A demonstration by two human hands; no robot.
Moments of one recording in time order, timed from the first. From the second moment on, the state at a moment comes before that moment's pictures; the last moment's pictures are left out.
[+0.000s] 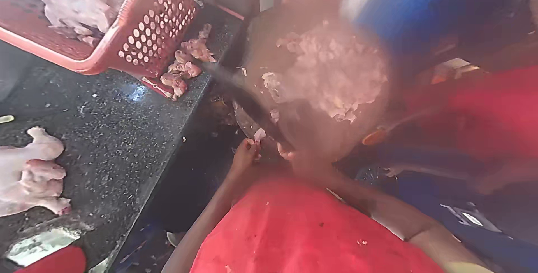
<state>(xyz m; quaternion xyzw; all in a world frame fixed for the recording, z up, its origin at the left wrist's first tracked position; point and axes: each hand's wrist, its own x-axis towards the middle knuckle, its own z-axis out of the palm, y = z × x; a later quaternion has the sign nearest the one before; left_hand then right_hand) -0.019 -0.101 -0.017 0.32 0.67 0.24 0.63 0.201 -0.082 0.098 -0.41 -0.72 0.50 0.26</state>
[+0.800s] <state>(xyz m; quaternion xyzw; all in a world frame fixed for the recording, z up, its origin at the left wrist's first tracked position) -0.102 -0.071 -0.021 0.24 0.70 0.44 0.52 0.351 -0.174 0.012 -0.70 -0.53 0.48 -0.07</state>
